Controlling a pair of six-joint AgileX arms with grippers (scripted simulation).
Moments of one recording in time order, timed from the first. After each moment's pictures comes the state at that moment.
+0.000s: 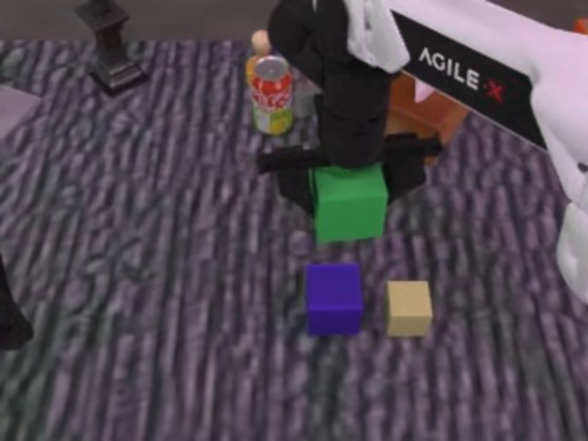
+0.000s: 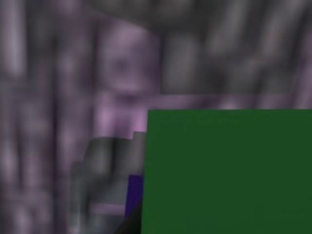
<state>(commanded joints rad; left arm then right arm) 0.02 0.00 0.00 0.00 0.00 0.00 0.62 2.46 2.28 -1.41 0.01 0.52</state>
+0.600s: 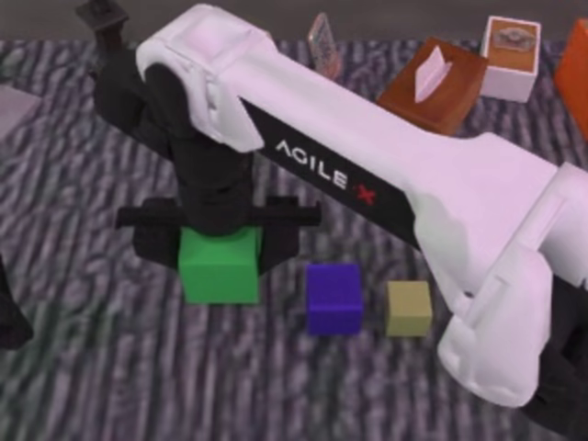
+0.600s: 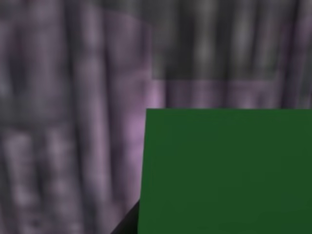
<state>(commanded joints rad) 0.02 0.00 0.00 0.00 0.00 0.00 0.90 2.66 2.70 -1.61 0.01 0.92</state>
